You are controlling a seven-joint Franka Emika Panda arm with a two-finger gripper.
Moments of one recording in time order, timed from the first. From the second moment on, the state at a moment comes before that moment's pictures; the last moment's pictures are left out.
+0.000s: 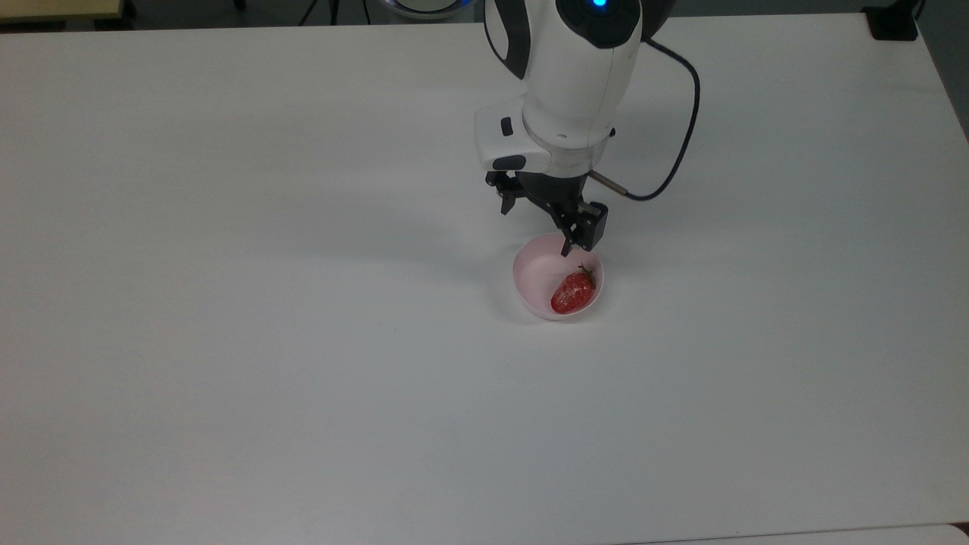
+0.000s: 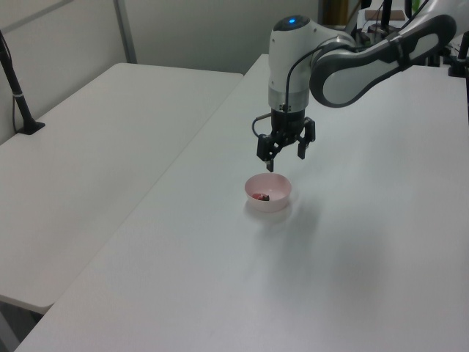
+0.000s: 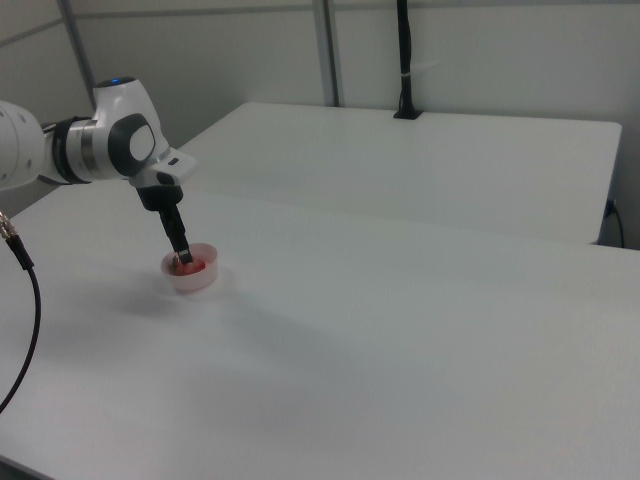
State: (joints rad) arm 0.24 0.41 0.07 -1.63 -0.12 2.08 1.01
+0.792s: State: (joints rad) arm 0.25 0.54 0.07 -1.58 -0.04 2.25 1.28
